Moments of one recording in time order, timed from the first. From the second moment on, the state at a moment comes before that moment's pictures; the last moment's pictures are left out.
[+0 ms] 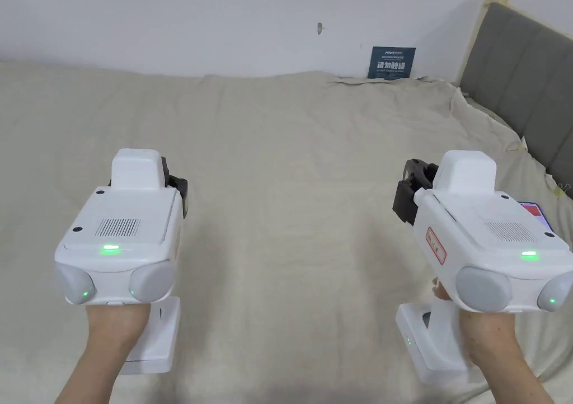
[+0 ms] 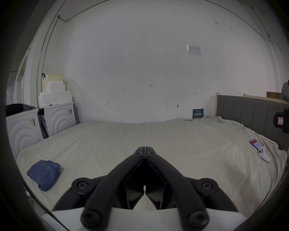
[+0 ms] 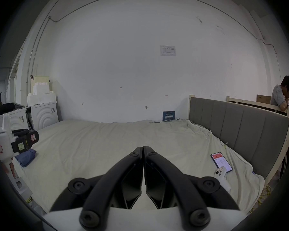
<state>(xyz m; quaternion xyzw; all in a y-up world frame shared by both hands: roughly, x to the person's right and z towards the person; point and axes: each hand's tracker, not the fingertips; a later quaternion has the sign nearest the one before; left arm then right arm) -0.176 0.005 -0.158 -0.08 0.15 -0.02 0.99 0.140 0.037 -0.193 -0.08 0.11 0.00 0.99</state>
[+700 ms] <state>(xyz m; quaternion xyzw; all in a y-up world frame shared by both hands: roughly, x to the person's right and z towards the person) -0.173 0.009 -0.152 -0.07 0.14 -0.03 0.99 0.137 0.040 -0.189 -0.07 0.11 0.00 0.99</state>
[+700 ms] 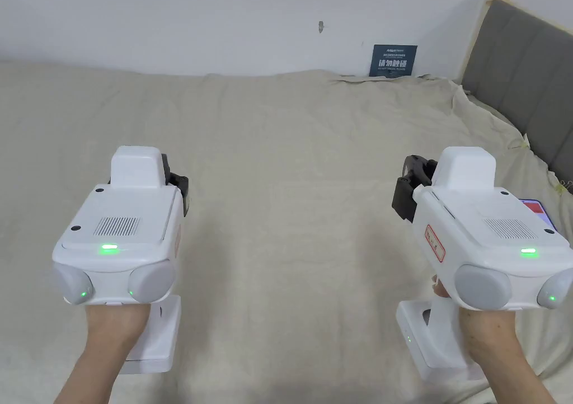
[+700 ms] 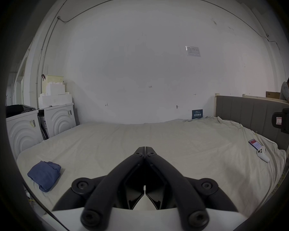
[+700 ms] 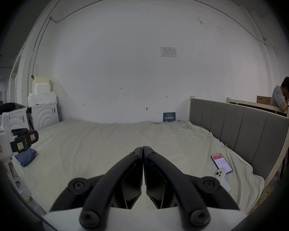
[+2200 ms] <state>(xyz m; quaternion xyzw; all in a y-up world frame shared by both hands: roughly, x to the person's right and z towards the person) -0.166 0.009 -0.153 -0.07 0.14 -0.03 0.99 0.139 0.042 -0.187 -0.07 0.11 0.01 0.99</state>
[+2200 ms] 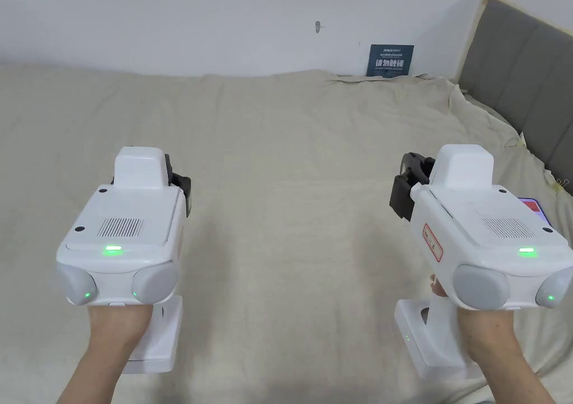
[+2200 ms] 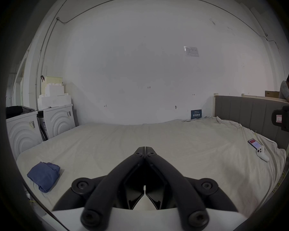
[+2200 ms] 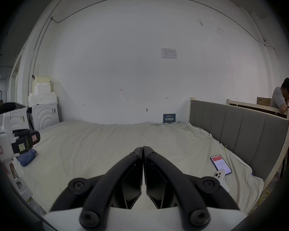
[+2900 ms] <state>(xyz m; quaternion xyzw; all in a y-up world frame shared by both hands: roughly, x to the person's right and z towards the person) -0.158 0.007 -0.152 -0.07 0.13 -0.04 0.99 0.138 0.046 -0.182 -0.07 0.11 0.00 0.99</state>
